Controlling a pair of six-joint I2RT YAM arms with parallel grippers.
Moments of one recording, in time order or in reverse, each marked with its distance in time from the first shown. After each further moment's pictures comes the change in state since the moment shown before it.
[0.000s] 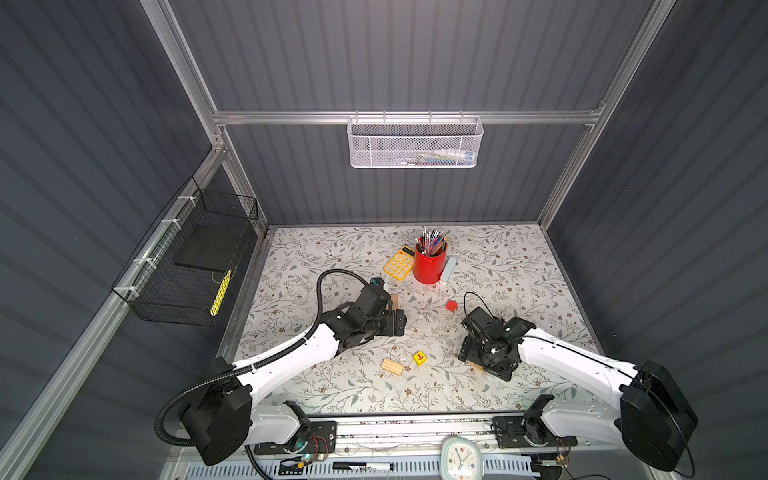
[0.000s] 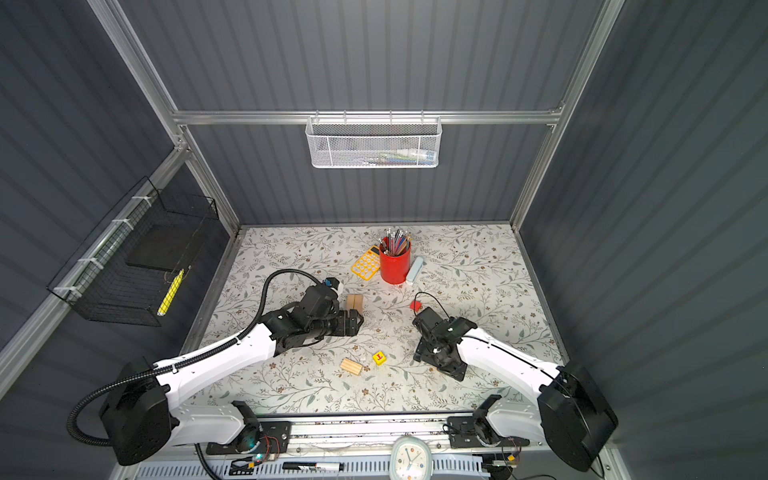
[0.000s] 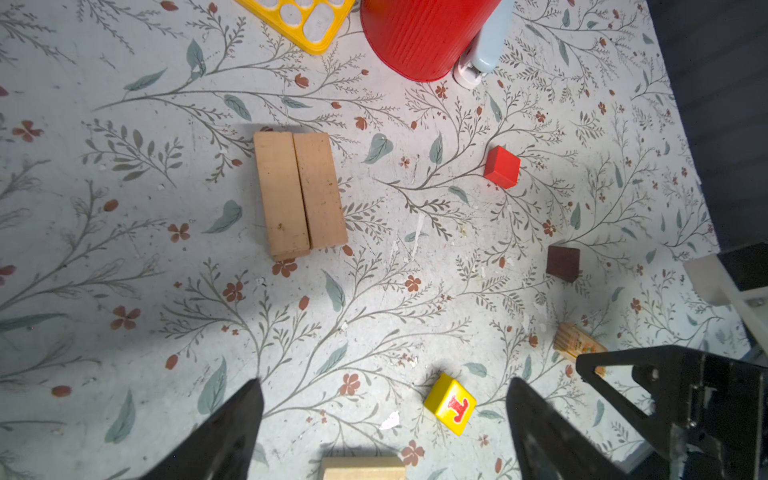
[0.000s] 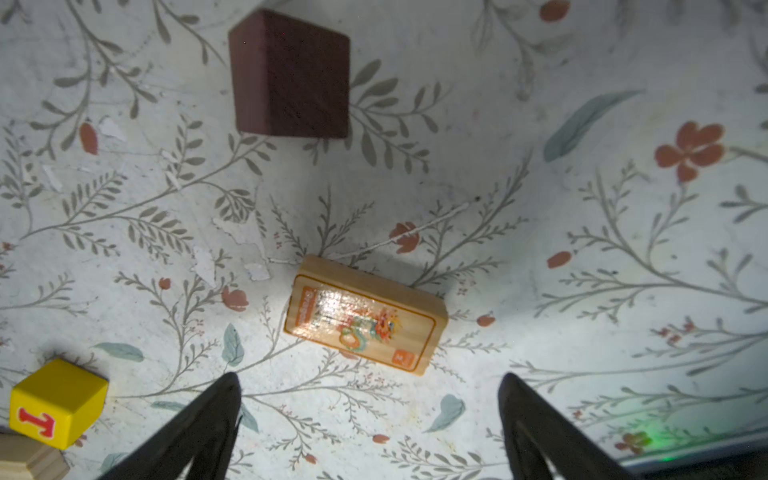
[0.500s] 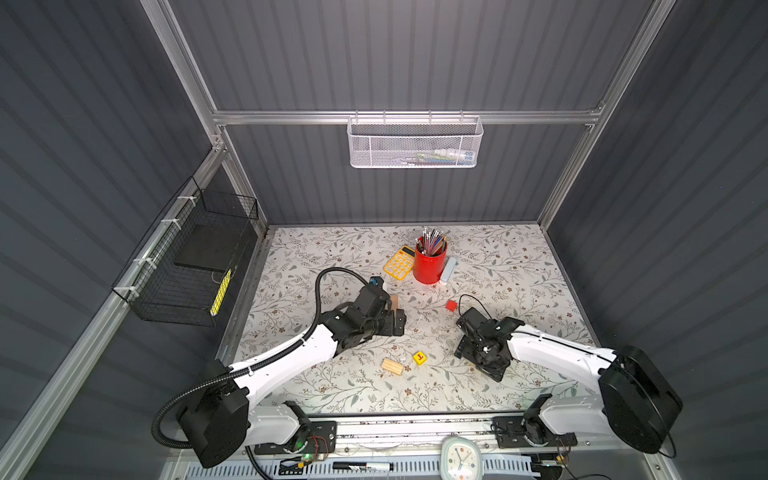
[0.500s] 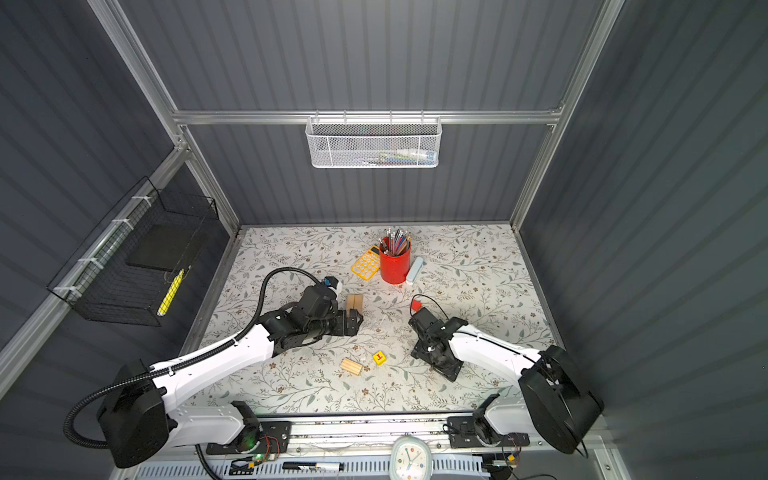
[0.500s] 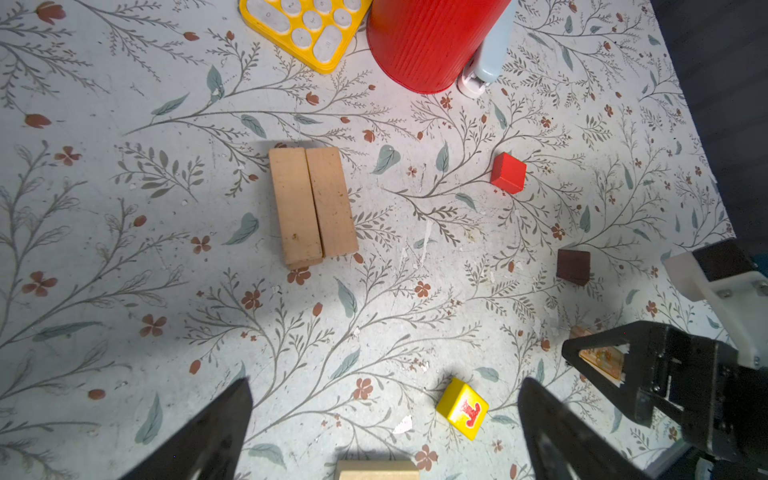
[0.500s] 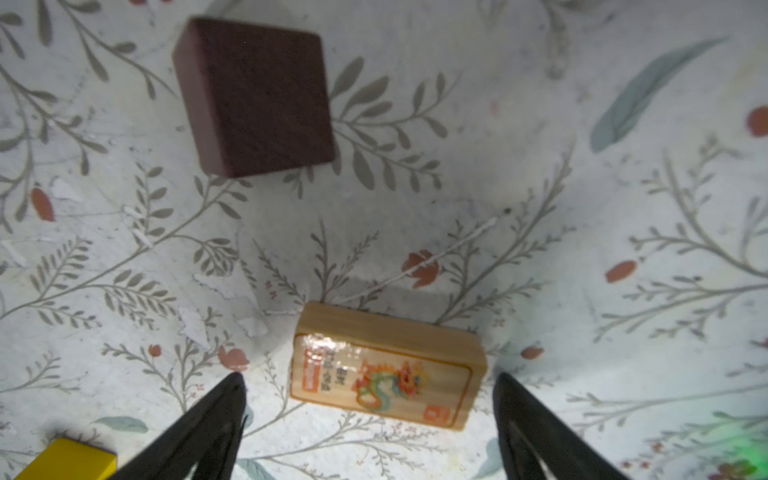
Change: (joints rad) left arm 0.000 -0.015 0.000 -0.008 -0.035 0.024; right arm -0.002 0.115 0.005 0.101 0.002 0.095
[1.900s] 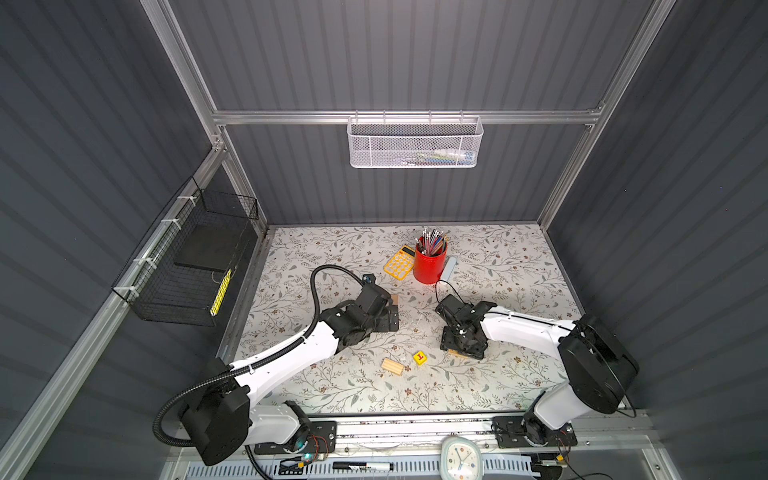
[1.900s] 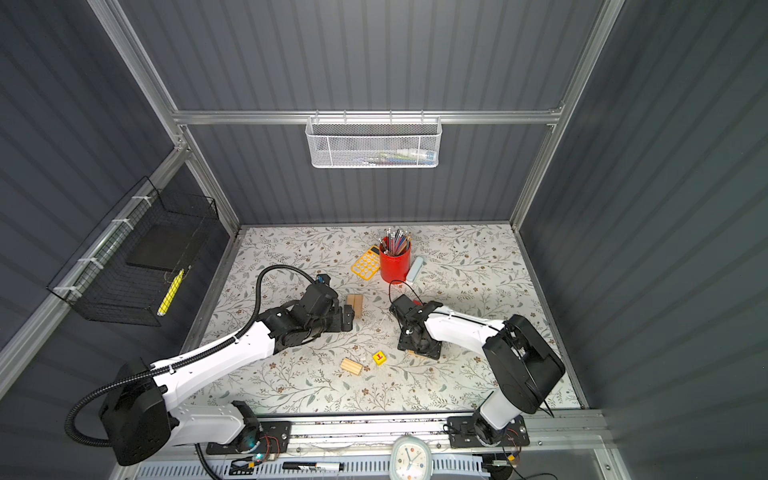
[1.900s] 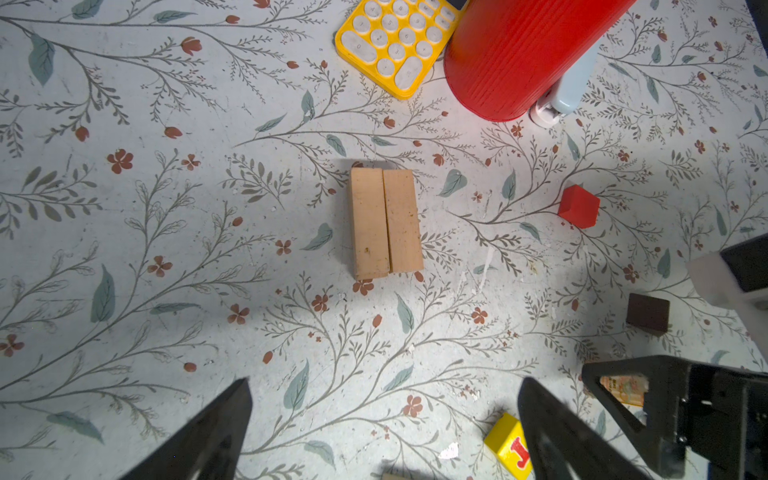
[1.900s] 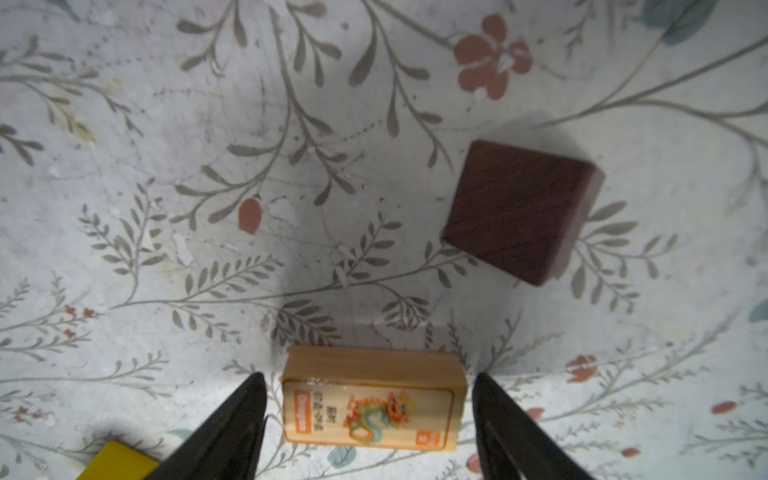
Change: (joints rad) left arm 0.000 0.014 0.034 -0.078 -0.162 -0.043; right arm 0.046 0.235 0.200 0.022 0.034 -0.254
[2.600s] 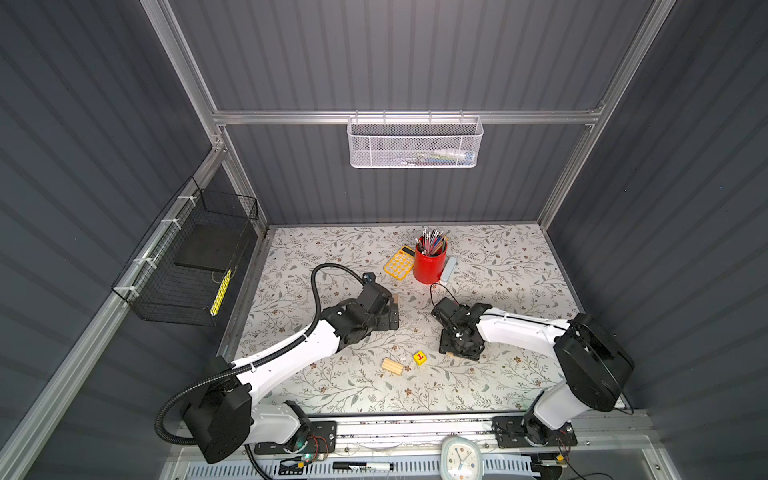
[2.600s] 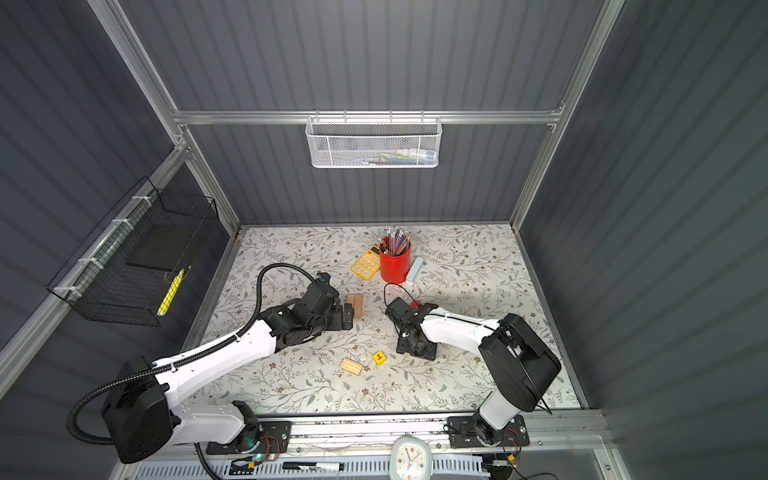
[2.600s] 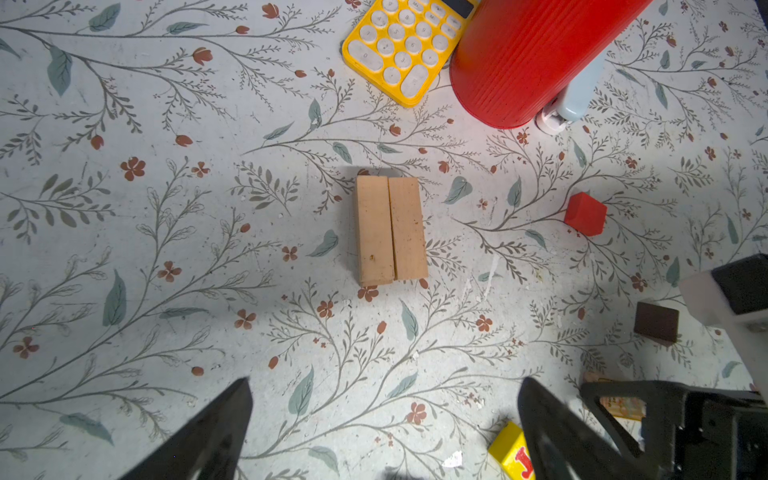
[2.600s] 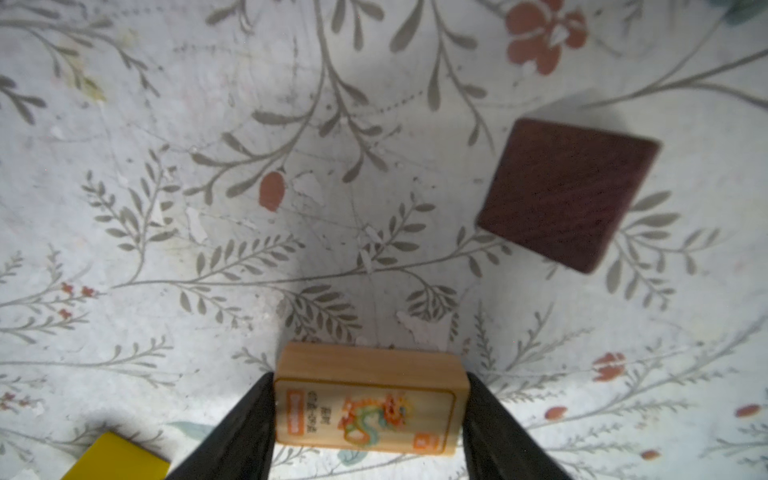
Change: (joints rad) left arm 0.000 0.013 0.017 -0.010 -0.019 0.000; right arm 0.041 0.018 0.005 -0.001 0.011 -0.003
